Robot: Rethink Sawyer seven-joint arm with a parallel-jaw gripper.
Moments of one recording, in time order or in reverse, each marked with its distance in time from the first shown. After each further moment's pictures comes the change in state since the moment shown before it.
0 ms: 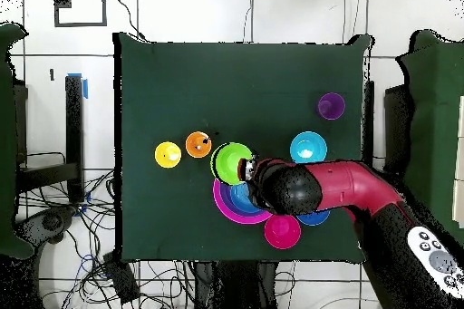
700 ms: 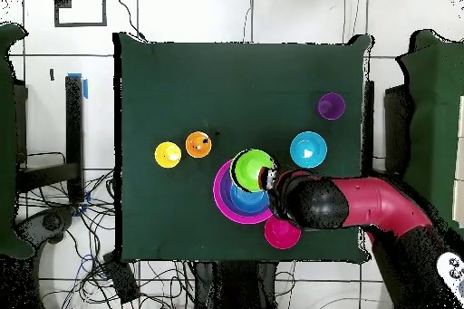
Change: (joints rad) arm -0.094 -0.055 0.000 0.048 0.000 0.000 0.000
